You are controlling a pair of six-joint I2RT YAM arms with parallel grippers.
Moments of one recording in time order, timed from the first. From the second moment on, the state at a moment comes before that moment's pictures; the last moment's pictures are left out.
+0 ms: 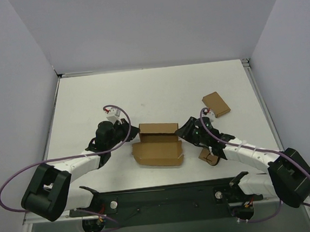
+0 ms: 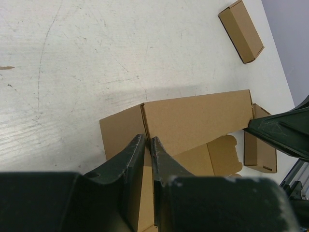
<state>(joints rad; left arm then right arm) -0.46 1.30 0.43 0.50 0.19 -0.62 0.60 1.20 0.45 0.16 0.06 1.01</state>
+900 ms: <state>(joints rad) -0.47 1.15 0.52 0.24 0.16 -0.56 0.77 1.00 0.49 -0.31 0.29 0.84</state>
